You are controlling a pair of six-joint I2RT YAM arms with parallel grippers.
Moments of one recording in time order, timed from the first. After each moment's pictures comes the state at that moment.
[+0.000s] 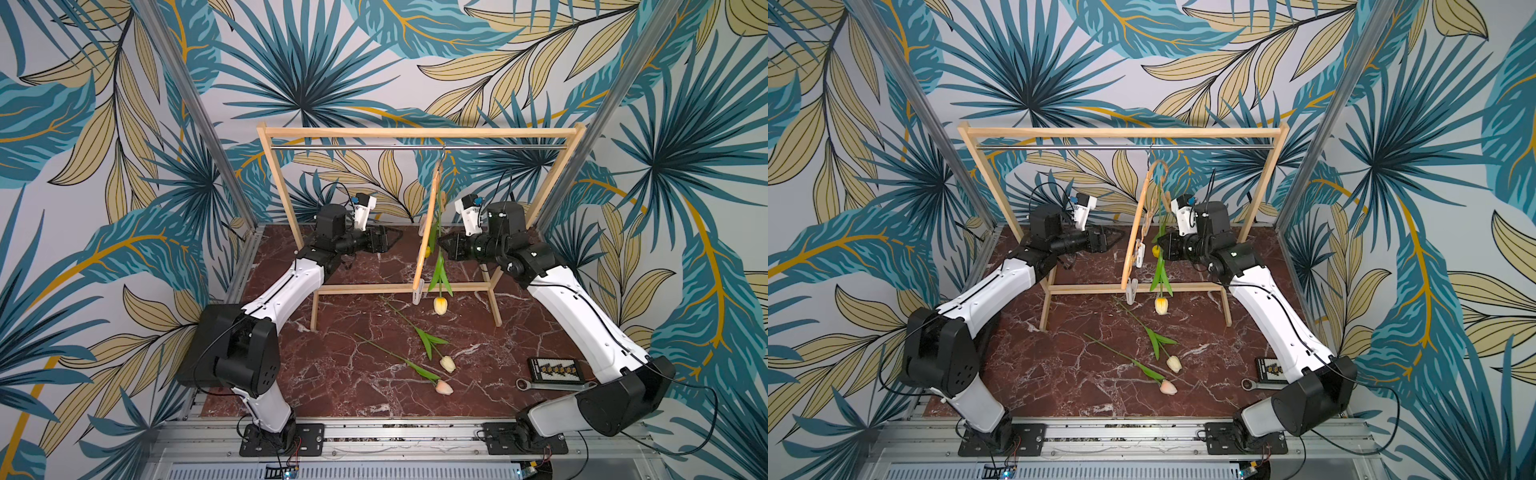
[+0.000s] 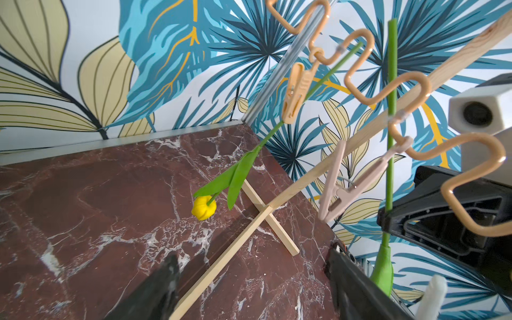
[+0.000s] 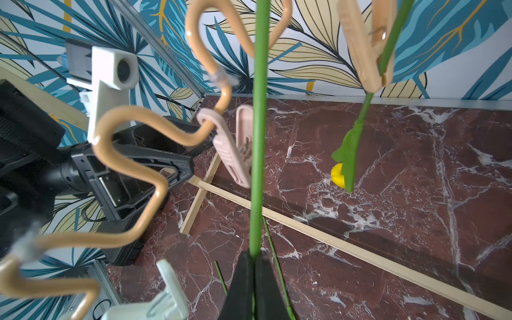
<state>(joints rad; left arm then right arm) -0.34 1.71 1.42 0.04 0.72 -0.45 0.36 1.47 1.56 -0.61 -0.32 0.30</state>
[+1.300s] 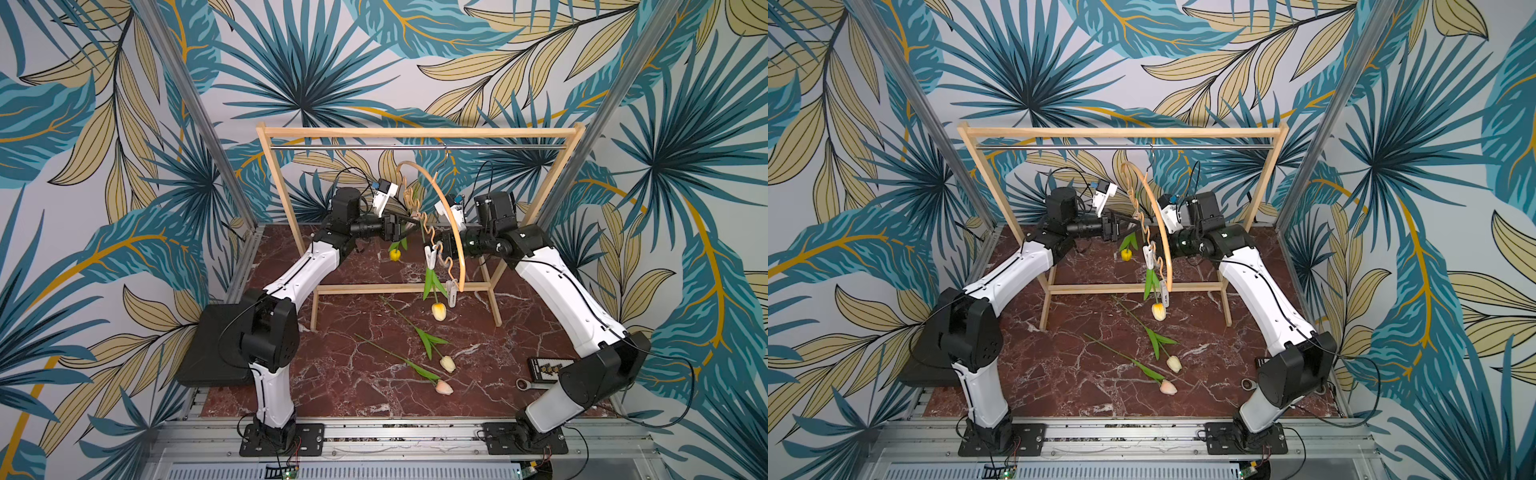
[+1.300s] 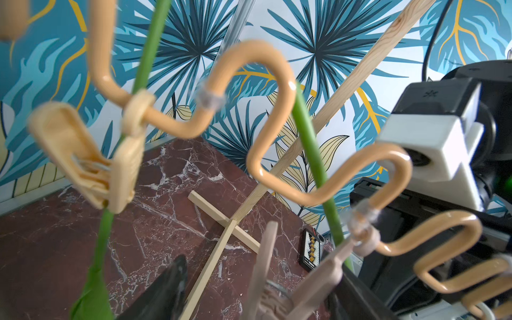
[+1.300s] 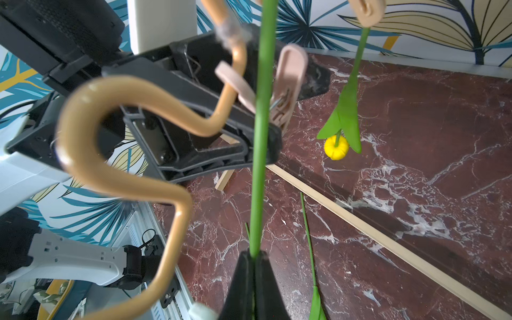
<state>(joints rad) -0.37 1.91 1.69 0.06 0.94 -0.44 0.35 1.63 1.74 -0.81 -0.59 0.18</state>
